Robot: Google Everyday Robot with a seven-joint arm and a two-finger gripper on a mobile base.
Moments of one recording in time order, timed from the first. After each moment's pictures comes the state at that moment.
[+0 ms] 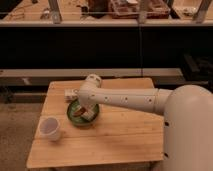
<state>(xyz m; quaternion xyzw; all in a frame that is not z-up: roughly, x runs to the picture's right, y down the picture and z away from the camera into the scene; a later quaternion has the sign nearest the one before) -0.117 0.092 0.847 -0.15 -0.17 -0.34 0.91</state>
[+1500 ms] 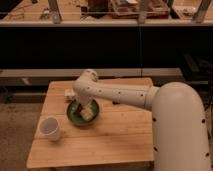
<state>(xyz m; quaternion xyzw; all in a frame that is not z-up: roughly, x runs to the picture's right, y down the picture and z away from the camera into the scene) -0.135 0.080 0.860 -0.18 -0.20 -0.33 0.90</state>
